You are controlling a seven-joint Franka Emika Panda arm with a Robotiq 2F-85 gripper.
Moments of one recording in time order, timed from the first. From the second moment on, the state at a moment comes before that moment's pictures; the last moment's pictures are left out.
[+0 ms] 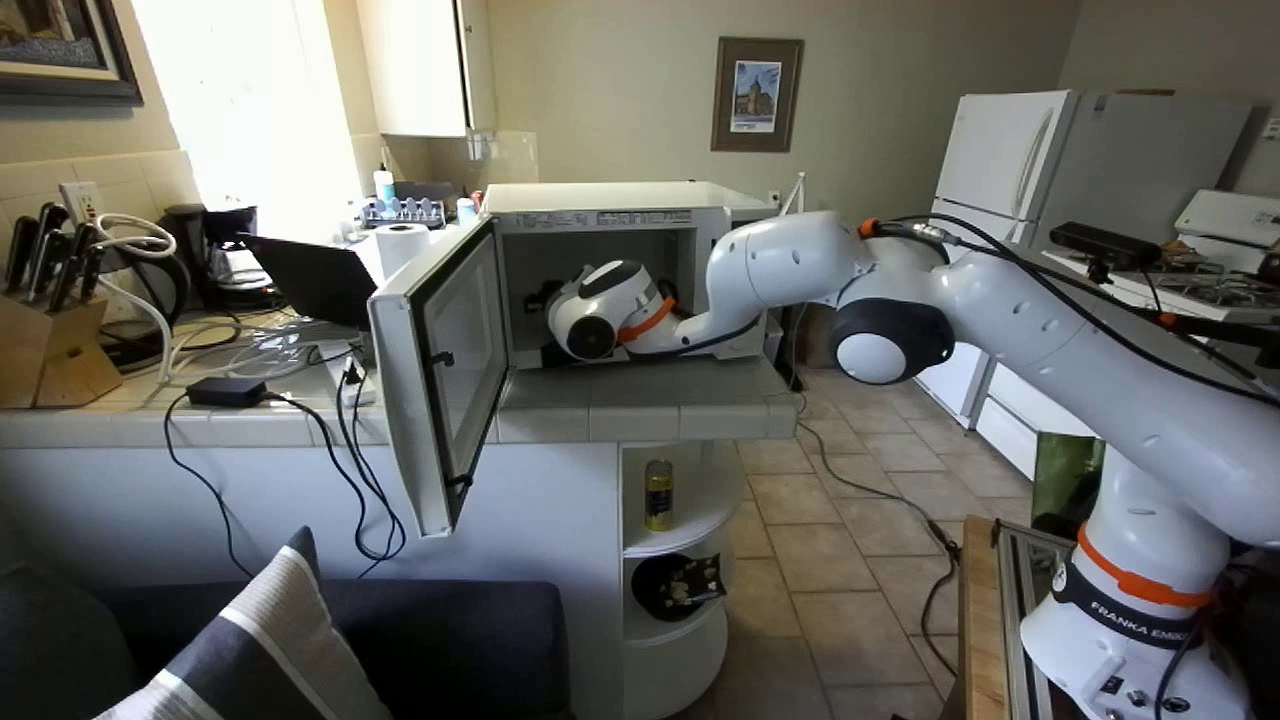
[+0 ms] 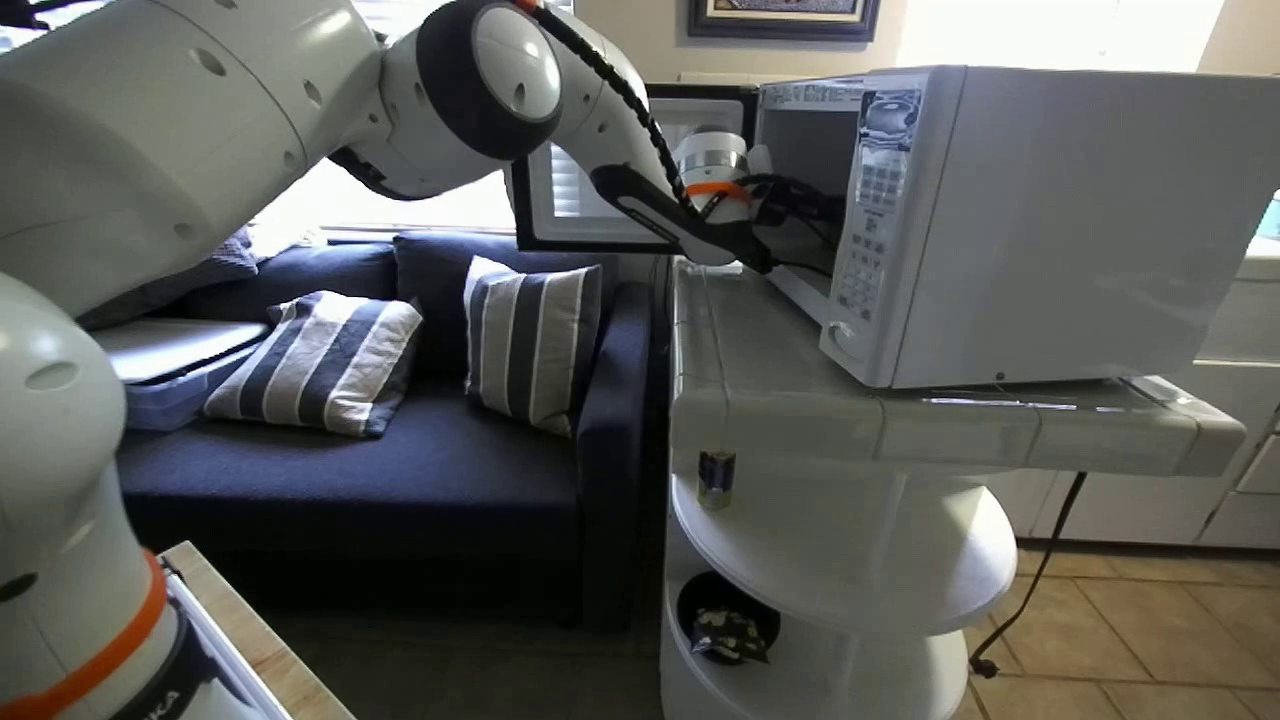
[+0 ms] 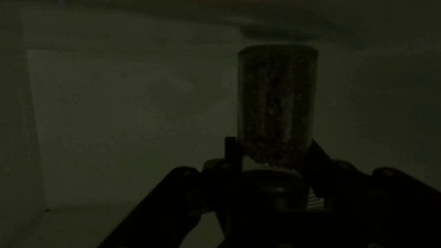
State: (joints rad) arm 0.18 1.05 -0.41 -0.94 -1.61 2.54 2.05
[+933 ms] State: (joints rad) arm 0.12 0.71 -0.16 -1.27 -1.69 2.47 1.80
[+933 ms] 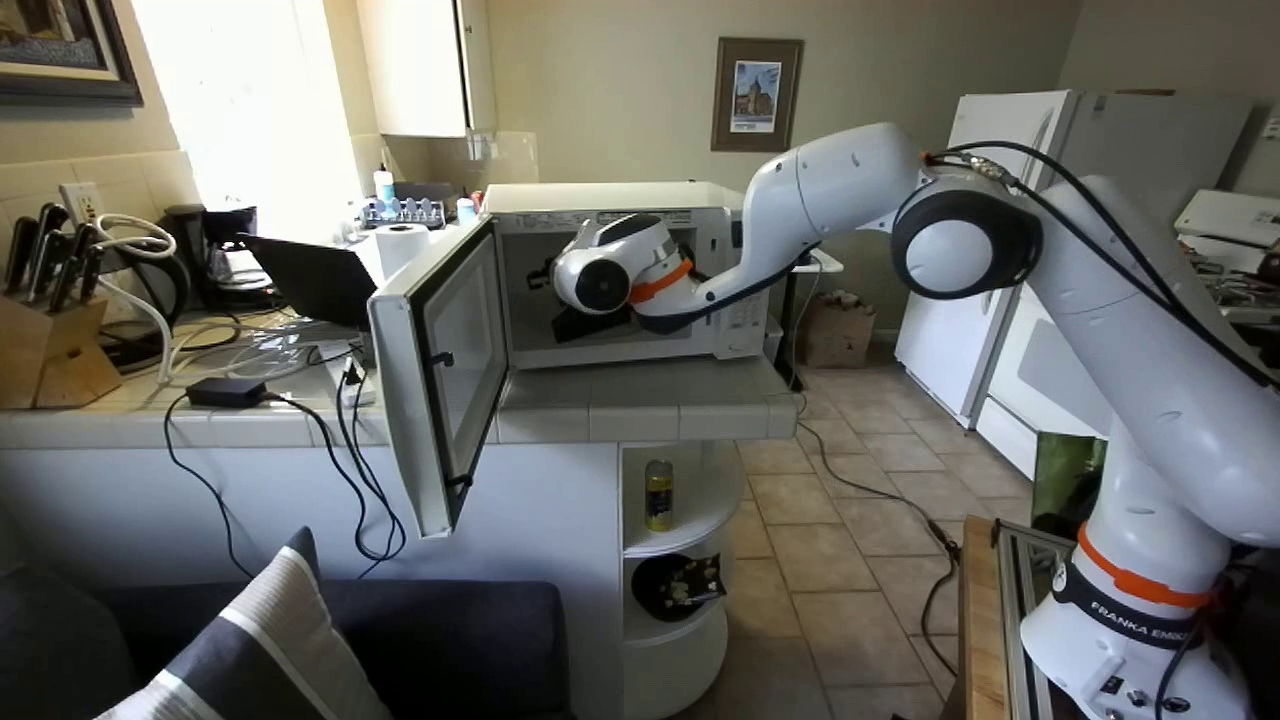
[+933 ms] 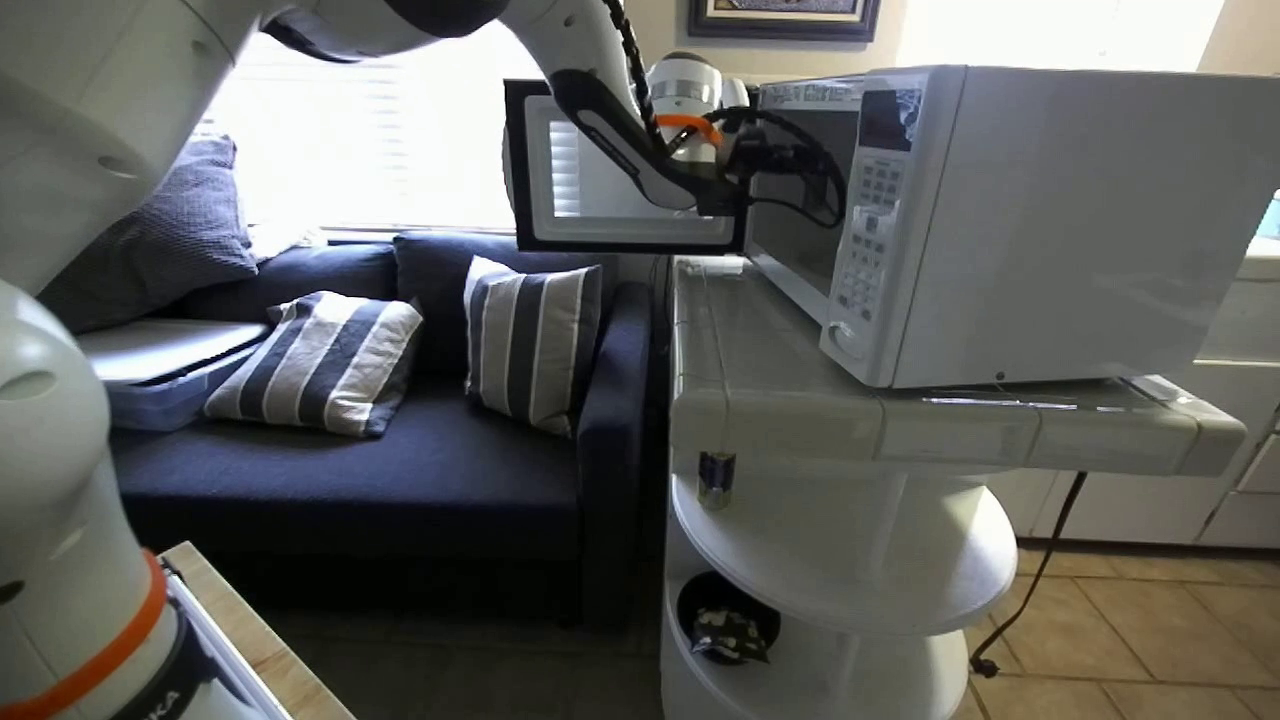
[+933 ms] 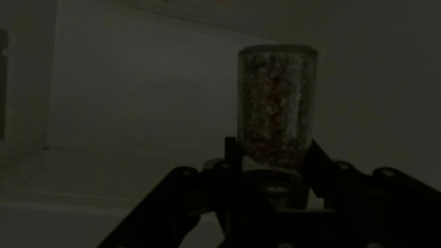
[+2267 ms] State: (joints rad) arm 0.05 0.22 0.00 -1.83 -1.31 2.49 1.52
